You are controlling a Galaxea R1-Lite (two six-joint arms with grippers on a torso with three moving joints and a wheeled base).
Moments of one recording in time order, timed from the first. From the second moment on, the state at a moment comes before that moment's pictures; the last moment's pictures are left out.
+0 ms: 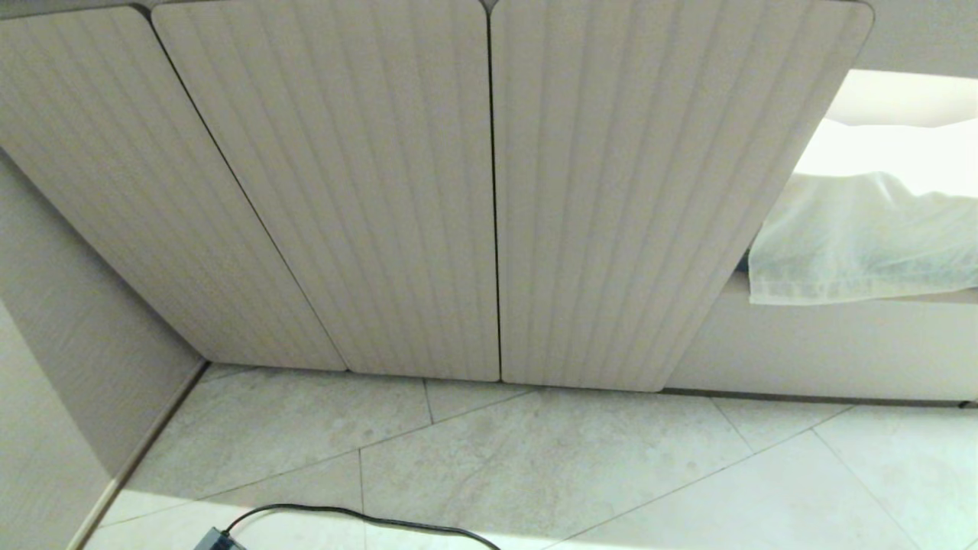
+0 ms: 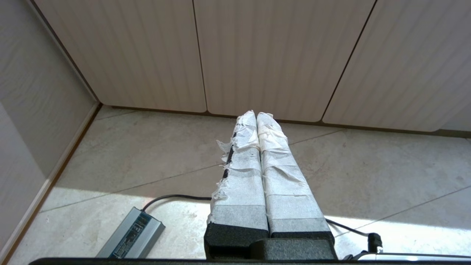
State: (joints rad) left arm 0.00 0.00 0.00 0.00 0.00 -0.03; right arm 0.00 0.00 0.00 0.00 -0.01 0.02
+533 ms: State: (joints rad) left arm 0.00 0.00 0.00 0.00 0.01 -0.03; right arm 0.00 0.00 0.00 0.00 -0.01 0.02
